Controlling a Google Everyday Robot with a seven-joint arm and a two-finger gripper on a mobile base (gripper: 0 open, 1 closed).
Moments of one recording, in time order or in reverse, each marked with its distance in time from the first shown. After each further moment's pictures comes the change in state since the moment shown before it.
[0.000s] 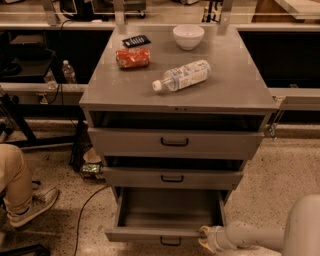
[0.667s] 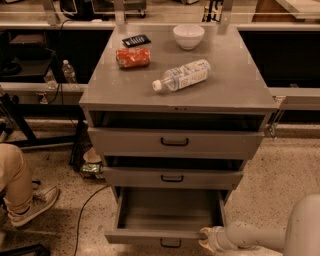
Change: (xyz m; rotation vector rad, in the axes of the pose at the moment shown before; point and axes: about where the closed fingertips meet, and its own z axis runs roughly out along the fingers) arm -0.002 0.000 -0.004 0.000 0.000 0.000
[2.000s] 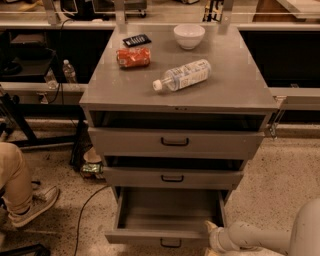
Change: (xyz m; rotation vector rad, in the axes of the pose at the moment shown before) arm 0.002 0.000 -0.005 -0.004 -0.010 0.012
